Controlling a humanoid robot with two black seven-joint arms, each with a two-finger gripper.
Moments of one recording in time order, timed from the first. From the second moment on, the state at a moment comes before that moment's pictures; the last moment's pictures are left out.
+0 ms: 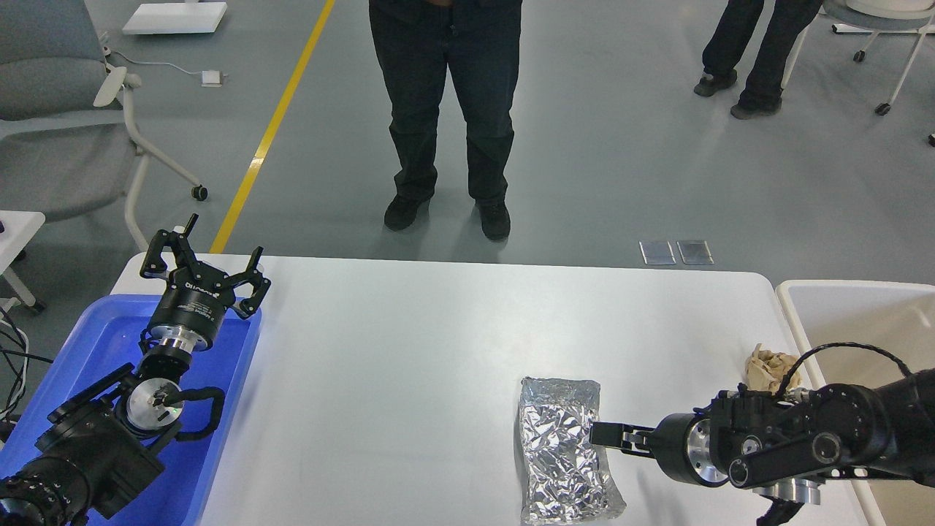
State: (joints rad) left arm -0.58 0.33 -0.75 -0.45 -0.16 -0.64 -0.52; right arm 1.31 -0.40 -0.88 1.50 -0.41 -0.40 0.07
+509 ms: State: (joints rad) left arm -0.58 0.33 -0.75 -0.45 -0.16 -0.64 -0.52; right arm 1.28 -0.37 -0.84 1.49 -0.42 -0.40 0.07
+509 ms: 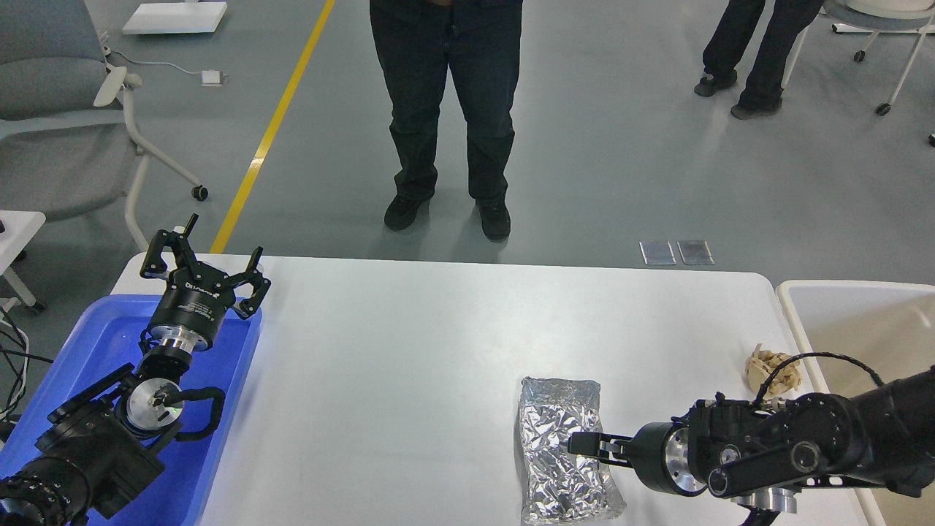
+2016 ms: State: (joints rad) left arm -0.58 0.33 -0.75 -0.45 -0.16 -0.64 -0.52; right arm 1.23 -0.36 -0.88 1.42 -0.52 -0.40 0.07
